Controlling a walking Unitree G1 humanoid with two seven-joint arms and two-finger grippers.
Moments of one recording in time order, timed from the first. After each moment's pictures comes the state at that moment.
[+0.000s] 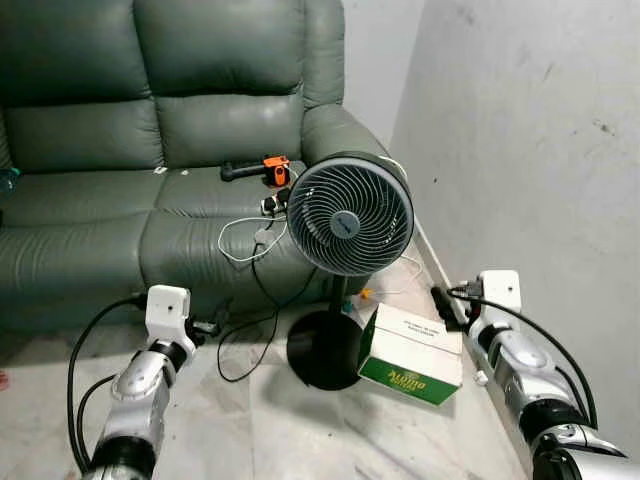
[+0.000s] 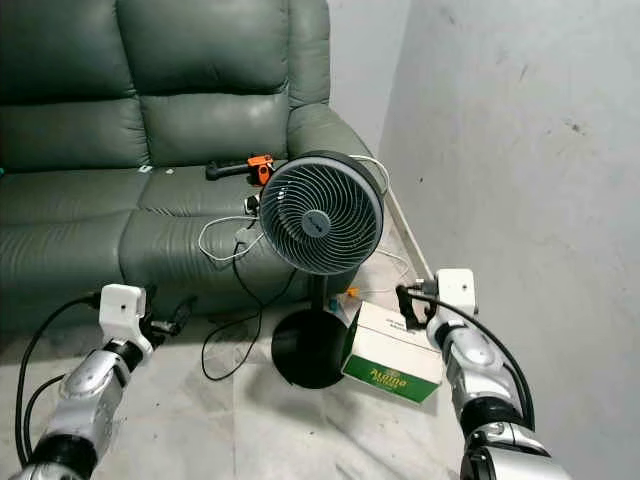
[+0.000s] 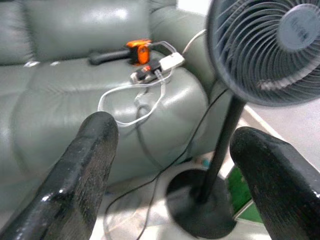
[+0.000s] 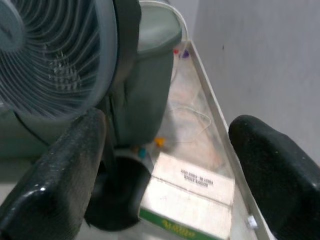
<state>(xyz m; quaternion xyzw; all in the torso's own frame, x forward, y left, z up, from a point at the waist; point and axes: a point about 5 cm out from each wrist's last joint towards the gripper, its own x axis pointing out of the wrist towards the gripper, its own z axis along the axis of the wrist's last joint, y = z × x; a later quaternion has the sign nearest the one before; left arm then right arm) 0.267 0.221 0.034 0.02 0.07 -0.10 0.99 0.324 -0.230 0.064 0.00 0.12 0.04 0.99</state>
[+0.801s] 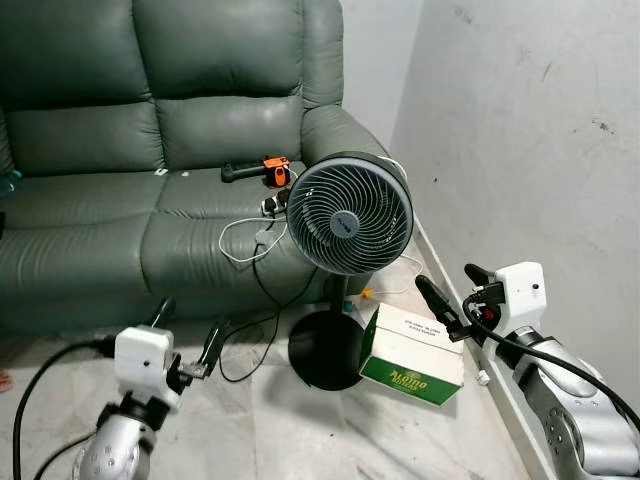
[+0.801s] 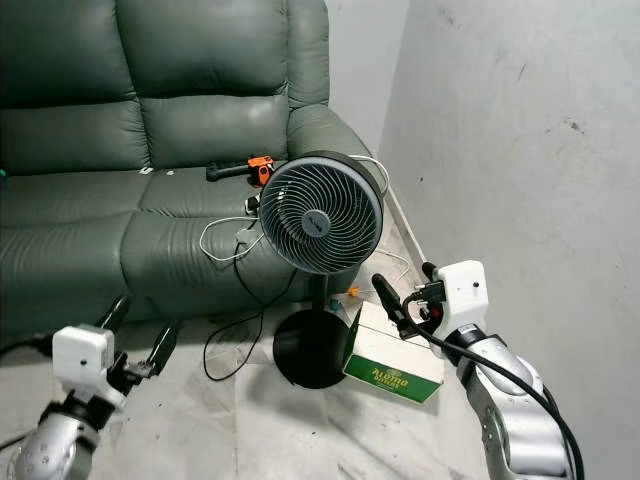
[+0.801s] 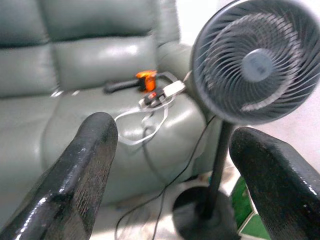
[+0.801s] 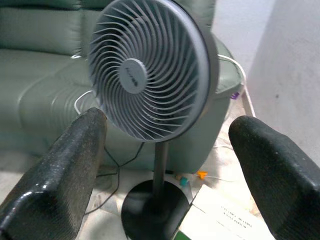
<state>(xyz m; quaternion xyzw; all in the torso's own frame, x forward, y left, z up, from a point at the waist) 0.190 0.198 0.071 0.02 0.02 -0.07 1.00 0.258 -0.203 0.115 0.00 0.06 0.15 0.99</state>
